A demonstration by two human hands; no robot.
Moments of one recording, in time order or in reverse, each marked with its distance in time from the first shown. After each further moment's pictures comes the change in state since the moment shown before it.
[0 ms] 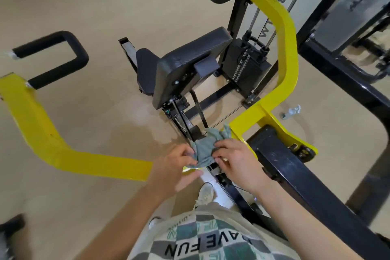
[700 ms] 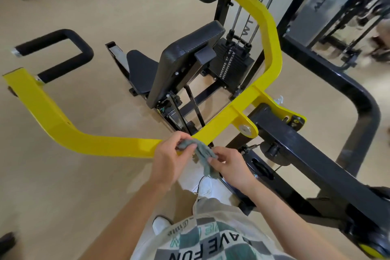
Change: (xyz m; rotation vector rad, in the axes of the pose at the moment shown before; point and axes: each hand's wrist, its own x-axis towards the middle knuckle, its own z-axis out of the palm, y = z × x) left_hand -0.054 0.000 -0.024 -0.493 0.257 -0.132; right_hand -0.049 -0.105 0.036 0.671 -0.009 0.618
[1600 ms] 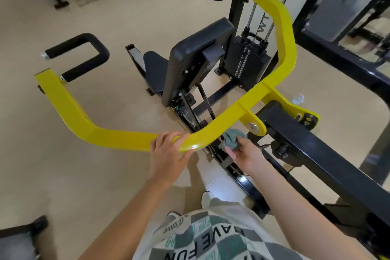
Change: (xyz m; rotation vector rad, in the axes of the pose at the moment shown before) left_hand -0.014 -0.039 0.003 0.790 0.042 0.078; right_hand 0.058 0.051 -0.021 1.255 0.256 0.626
